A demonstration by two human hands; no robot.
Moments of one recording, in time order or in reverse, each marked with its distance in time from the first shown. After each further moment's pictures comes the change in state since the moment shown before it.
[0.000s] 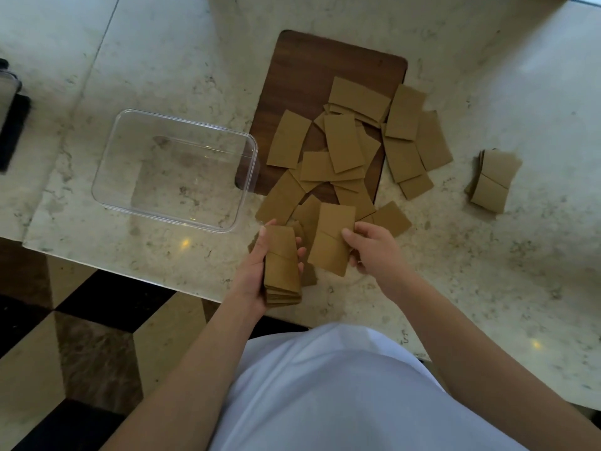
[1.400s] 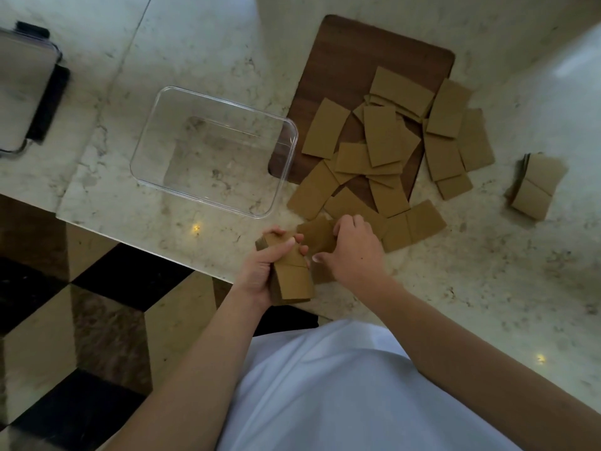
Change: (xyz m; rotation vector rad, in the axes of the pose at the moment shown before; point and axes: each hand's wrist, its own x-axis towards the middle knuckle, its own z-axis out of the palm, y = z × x) left_hand -0.018 0.019 -0.030 -0.027 0.033 0.046; right_hand 0.021 0.017 0.085 -1.009 0.188 -0.346
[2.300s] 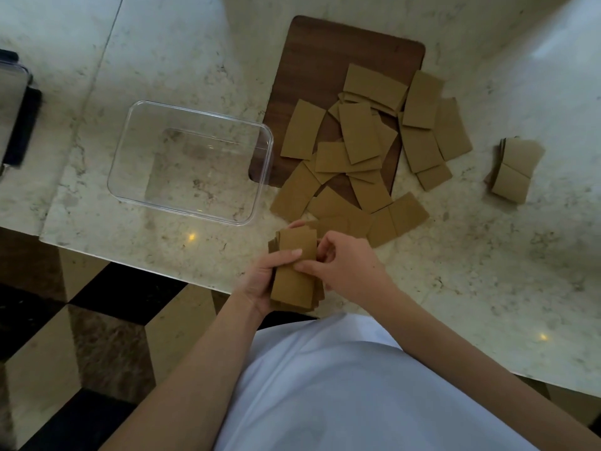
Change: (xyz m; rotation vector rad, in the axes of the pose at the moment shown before) left_hand 0.005 -0.010 0.014 0.203 -0.249 -0.159; right_hand -0.037 -0.003 -0.045 0.469 -0.226 0.106
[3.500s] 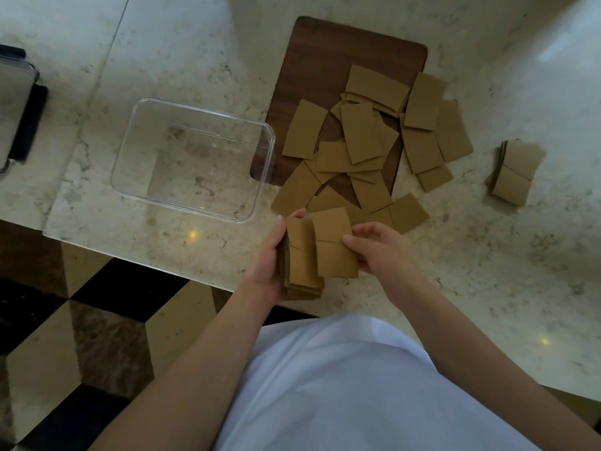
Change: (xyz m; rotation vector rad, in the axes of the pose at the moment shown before) left_hand 0.018 0.001 0.012 -0.009 0.135 0.076; right_hand 0.003 0.032 -0.030 0.705 0.104 0.251
